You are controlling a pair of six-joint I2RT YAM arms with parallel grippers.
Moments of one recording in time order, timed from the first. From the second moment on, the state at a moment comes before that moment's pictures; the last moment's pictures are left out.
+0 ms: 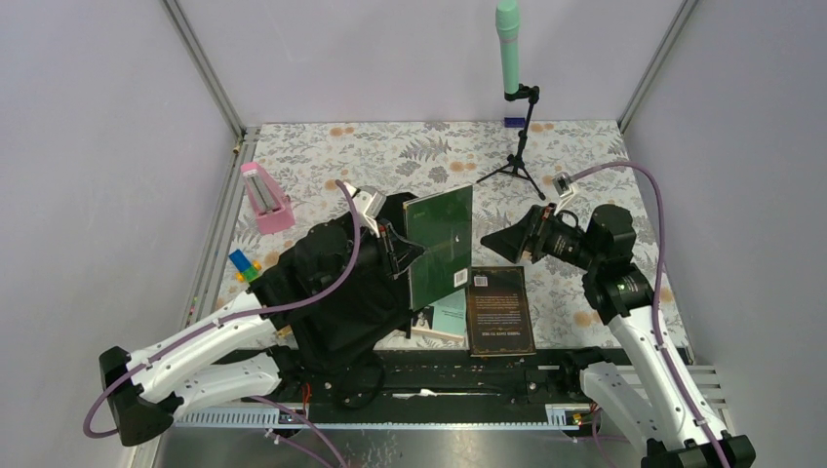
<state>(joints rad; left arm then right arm) -0.93 0.91 0.84 -0.11 0.01 -0.52 0.22 0.76 0.74 -0.21 -0.73 0.63</state>
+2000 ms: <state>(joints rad) -0.85 0.79 0.86 -0.04 0.36 -0.58 0.35 0.87 0.65 0.56 -1.03 1.08</state>
